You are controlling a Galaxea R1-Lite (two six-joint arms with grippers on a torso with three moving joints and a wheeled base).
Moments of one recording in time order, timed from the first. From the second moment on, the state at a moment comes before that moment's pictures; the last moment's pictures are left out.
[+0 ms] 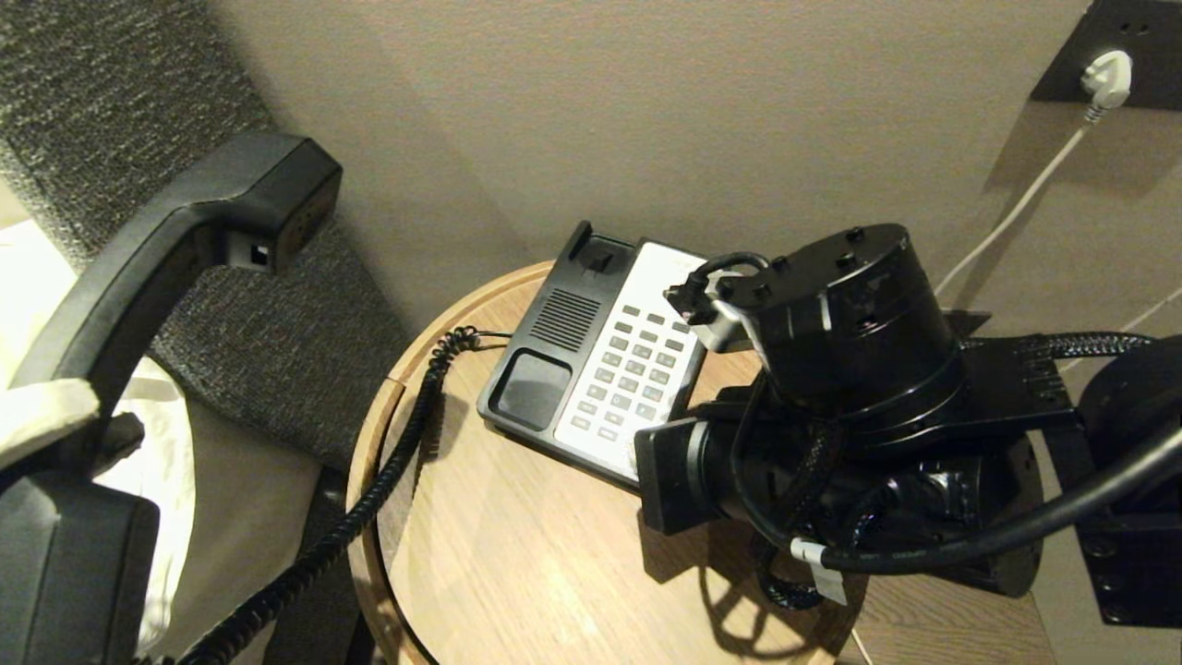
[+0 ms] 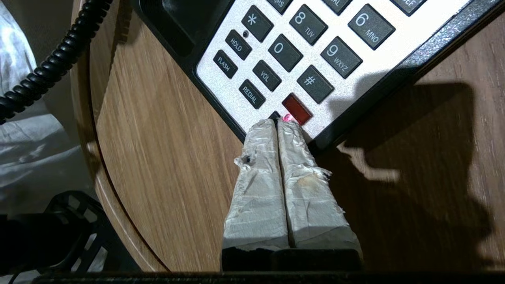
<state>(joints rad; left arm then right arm) -0.69 0.71 -0.68 -0.12 -0.08 -0.80 1.00 1.70 -1.18 0.07 -0.30 0.44</state>
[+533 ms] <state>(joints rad) -0.69 0.70 -0.67 -0.12 -0.08 -0.80 1.00 1.67 -1.19 0.09 -0.30 0.44</state>
